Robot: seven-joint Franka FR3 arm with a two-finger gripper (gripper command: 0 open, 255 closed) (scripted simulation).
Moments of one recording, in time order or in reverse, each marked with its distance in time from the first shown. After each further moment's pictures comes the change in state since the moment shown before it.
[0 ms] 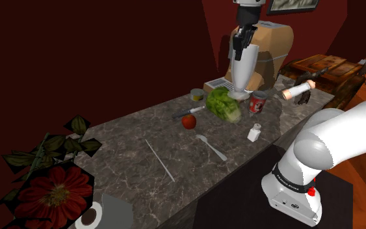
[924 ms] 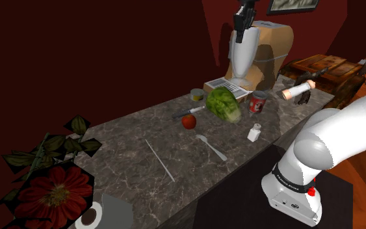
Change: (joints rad) arm 0.004 0.093 0.002 0.237 0.006 -0.143 -0.004
